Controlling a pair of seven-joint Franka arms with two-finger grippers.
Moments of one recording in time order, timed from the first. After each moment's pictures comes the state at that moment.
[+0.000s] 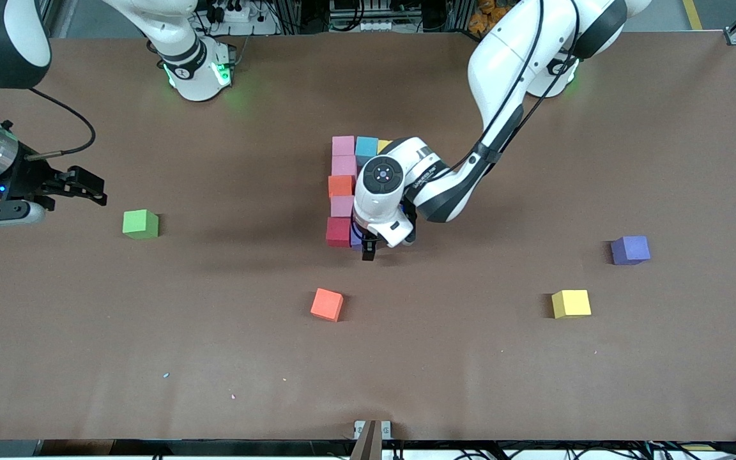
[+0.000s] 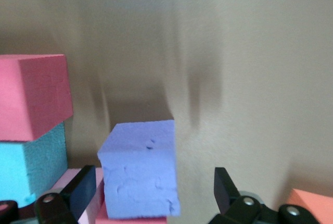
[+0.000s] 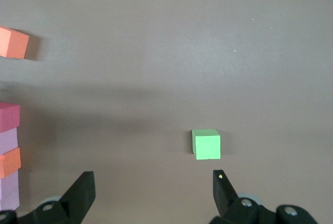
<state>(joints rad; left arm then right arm) -0.56 0.82 -0.29 -1.39 0.17 2.26 -2.39 -0.28 0.05 0.32 -1.69 0.00 1.71 -0.05</state>
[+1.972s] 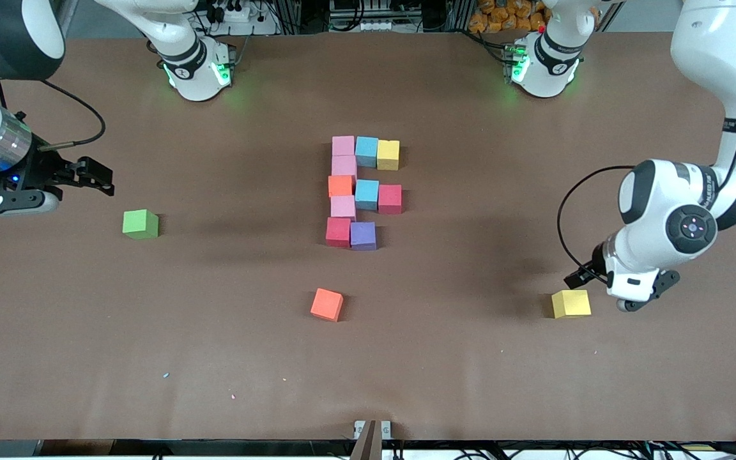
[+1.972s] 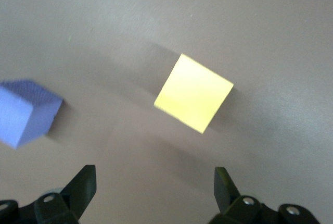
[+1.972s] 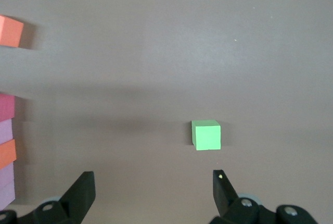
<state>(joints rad) 0.17 0.50 -0.28 -1.72 0.20 2.15 -0.69 -0.11 -0.01 0.14 -1.77 -0.01 1.73 -0.04</state>
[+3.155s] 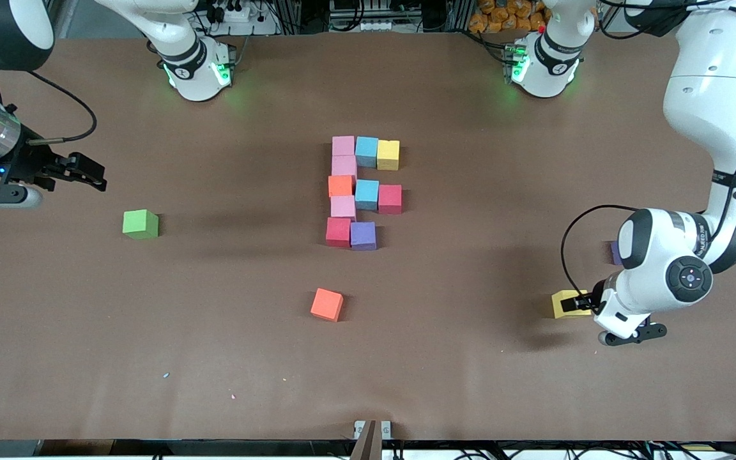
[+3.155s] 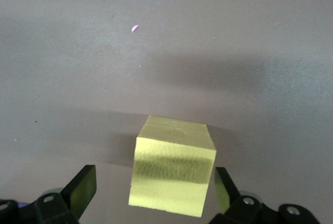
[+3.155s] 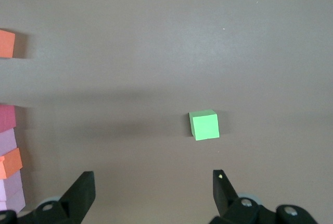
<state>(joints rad) 0.15 0.75 -0.26 -1.47 0.23 2.16 -0.35 -0.11 -0.02 0.14 -1.76 -0.01 1.69 0.04</state>
